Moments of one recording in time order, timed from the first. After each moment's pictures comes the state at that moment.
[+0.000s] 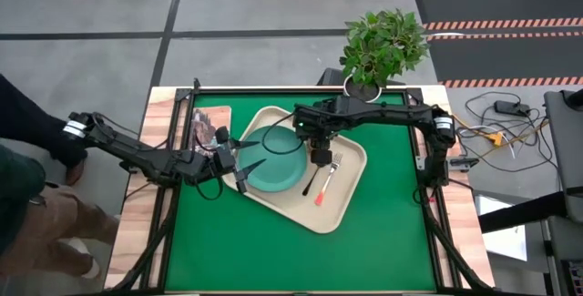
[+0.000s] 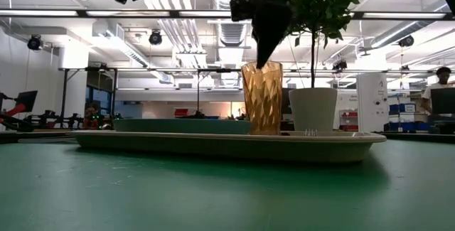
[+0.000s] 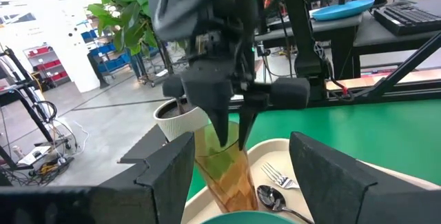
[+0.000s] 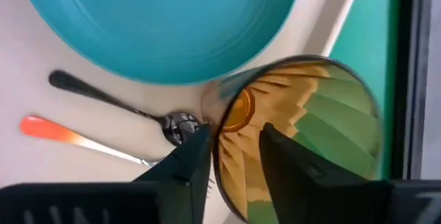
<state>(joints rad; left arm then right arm) -0.31 1.00 0.56 0.44 -0.70 0.22 -0.17 1.90 1.78 -1.17 0.10 -0.15</state>
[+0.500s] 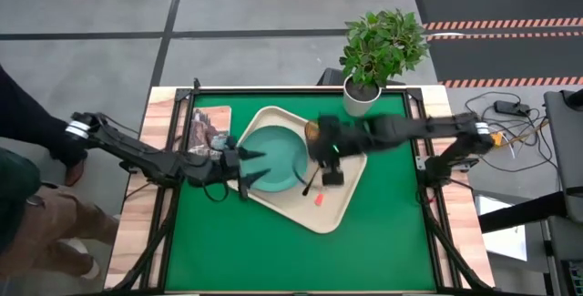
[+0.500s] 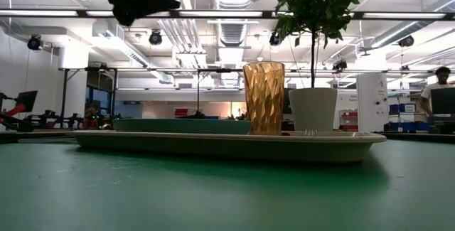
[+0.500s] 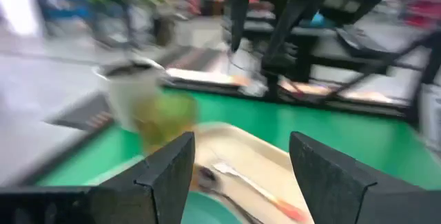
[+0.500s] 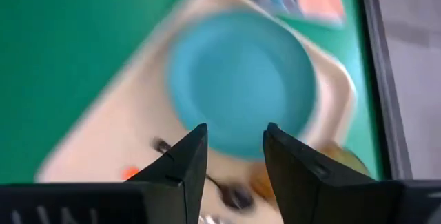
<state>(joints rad) -0.31 1.05 0.53 0.44 -0.59 -0.10 0.06 1.64 1.68 -0.96 0.16 -0.11</state>
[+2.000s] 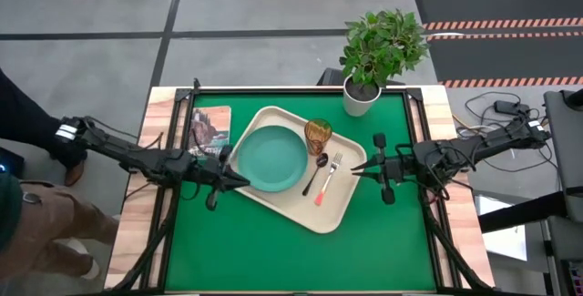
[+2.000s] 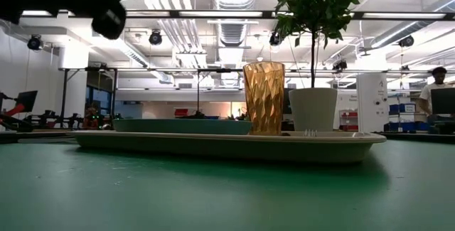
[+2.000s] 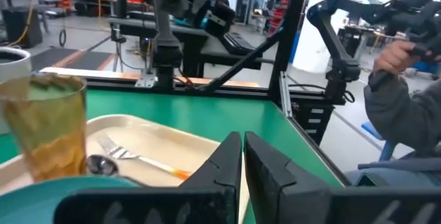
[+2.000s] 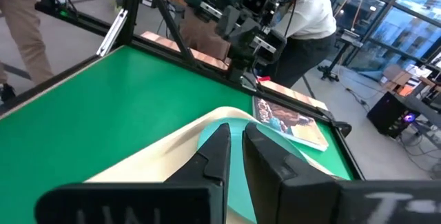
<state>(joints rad) -0.27 0.76 0.29 0.46 -0.09 -0.15 0.26 0.76 0.54 0.06 0.15 -0.33</state>
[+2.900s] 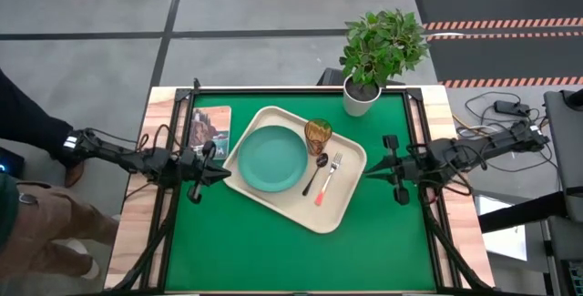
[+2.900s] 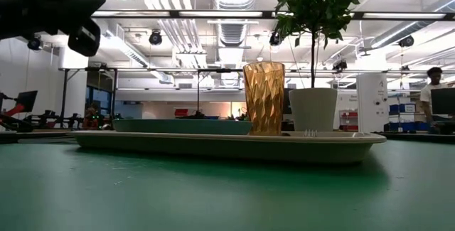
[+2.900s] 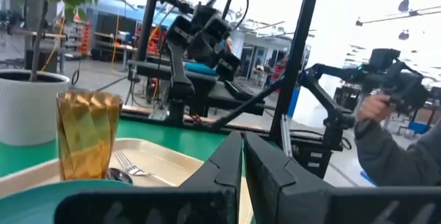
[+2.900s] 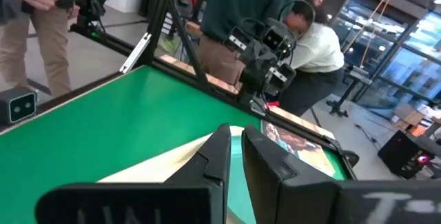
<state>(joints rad) -0.25 0.32 0.01 0.46 -0.14 -0.19 0.26 0.53 0.41 0.06 0.05 -0.39</state>
